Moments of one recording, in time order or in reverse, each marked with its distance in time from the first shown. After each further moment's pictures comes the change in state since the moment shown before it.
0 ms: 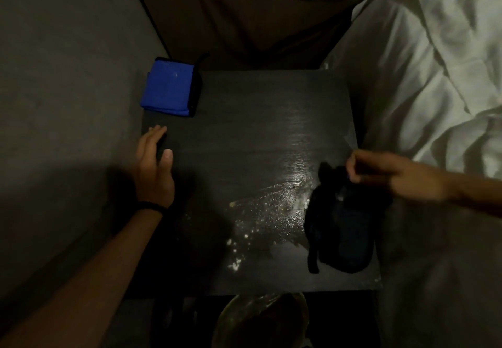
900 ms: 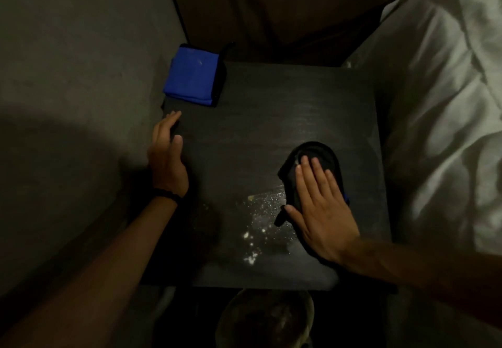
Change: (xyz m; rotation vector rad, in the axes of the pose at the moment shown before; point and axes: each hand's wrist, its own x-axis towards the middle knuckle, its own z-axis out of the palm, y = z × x) left_hand 0.002 -0.012 -0.001 -0.218 0.079 -0.102; right_hand 0.062 -0.022 0.168 -0.881 0.373 0.099
